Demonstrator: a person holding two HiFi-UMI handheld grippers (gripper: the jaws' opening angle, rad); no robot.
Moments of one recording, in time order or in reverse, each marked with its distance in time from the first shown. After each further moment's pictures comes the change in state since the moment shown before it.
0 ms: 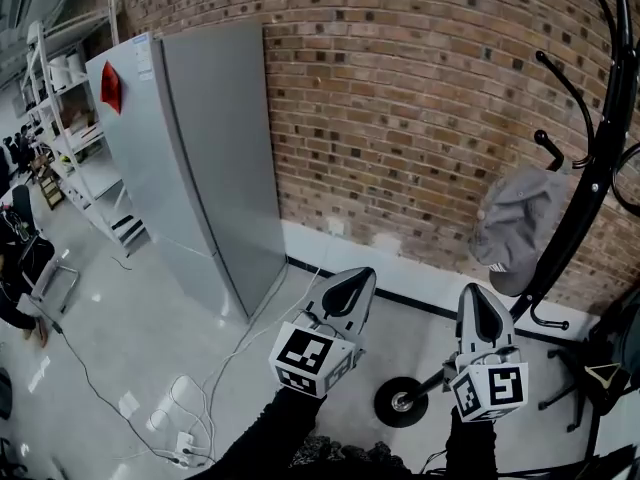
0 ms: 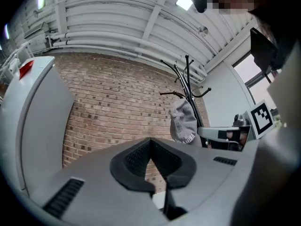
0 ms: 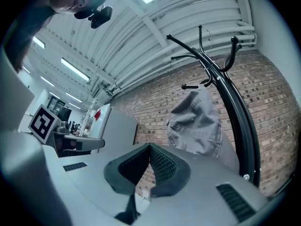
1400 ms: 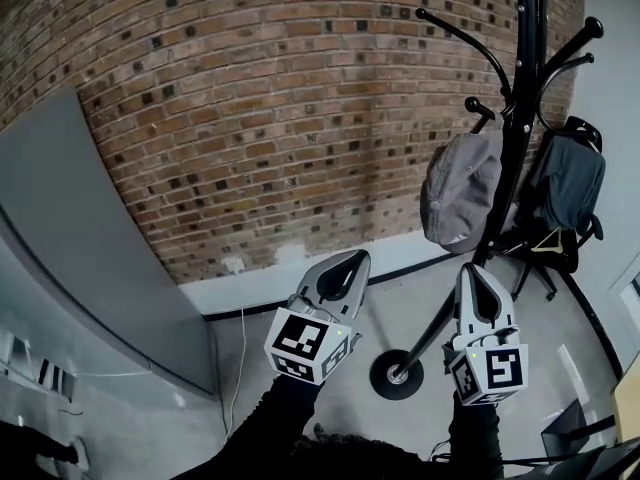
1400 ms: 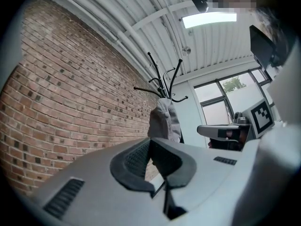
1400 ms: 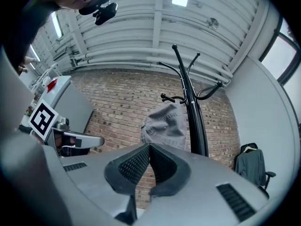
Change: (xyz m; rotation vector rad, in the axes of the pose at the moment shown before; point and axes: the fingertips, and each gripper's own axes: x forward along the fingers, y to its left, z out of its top) left arm 0.109 -0.002 -0.006 -0.067 -0.014 -0.644; right arm 0.002 -0.013 0.014 -0.182 0.032 -0.622
